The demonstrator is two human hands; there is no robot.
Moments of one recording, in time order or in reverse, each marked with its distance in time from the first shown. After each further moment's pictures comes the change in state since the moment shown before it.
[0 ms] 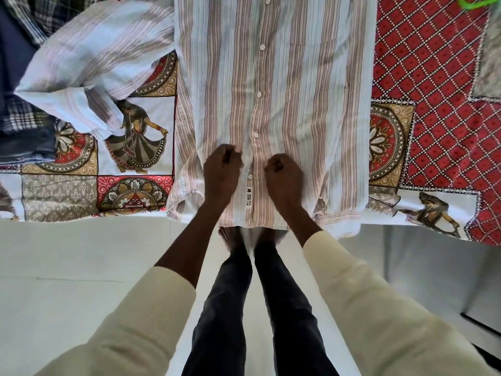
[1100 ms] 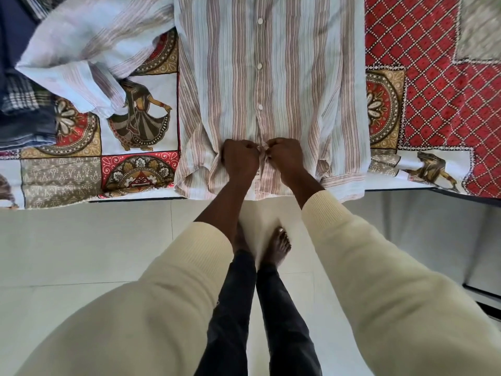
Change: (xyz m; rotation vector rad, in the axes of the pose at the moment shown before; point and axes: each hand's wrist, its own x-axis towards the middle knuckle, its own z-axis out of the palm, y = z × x) left_hand -0.010 -0.049 0.032 0.184 0.009 -0.187; right_hand -0.017 0.008 0.012 0.290 -0.121 0.317
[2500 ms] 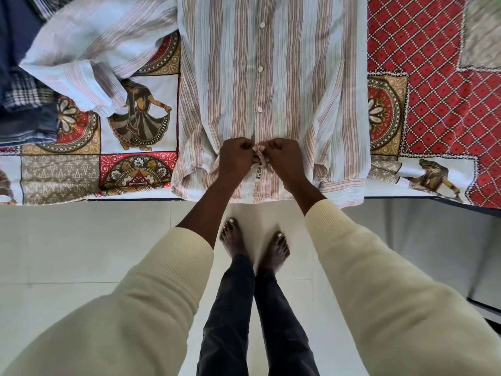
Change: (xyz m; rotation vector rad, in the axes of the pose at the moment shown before) left_hand -0.015 0.024 -0.032 -0.183 -0.217 0.087; right_hand -0.006 0.000 -0.008 -0.059 -0.047 -0.212
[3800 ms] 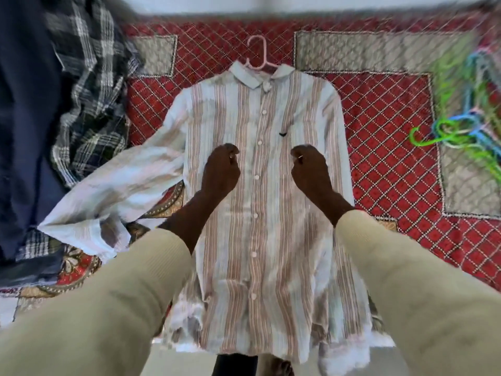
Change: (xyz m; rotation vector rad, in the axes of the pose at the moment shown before) left_hand 0.218 0.179 -0.032 0.477 0.226 0.509; right_hand 0.228 -0.165 -0.079 -0.409 0.123 -0.405
